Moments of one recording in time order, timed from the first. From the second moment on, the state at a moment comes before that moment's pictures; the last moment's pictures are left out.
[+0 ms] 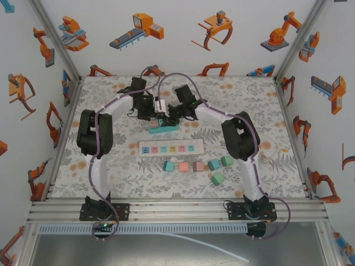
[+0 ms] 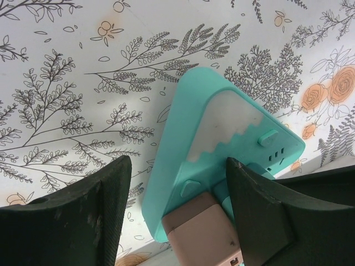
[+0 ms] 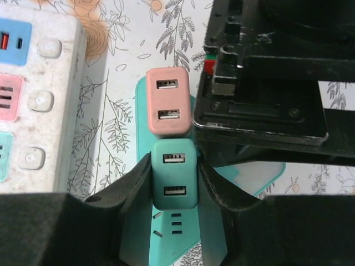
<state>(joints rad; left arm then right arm) -0.36 2.13 1.62 -0.57 0.27 -0.22 0.61 2.20 1.67 -0.29 -0.78 -0.94</state>
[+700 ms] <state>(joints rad) -0.37 2.13 1.62 -0.56 0.28 -0.22 0.63 2.19 1.78 -0.50 -0.70 -1.00</state>
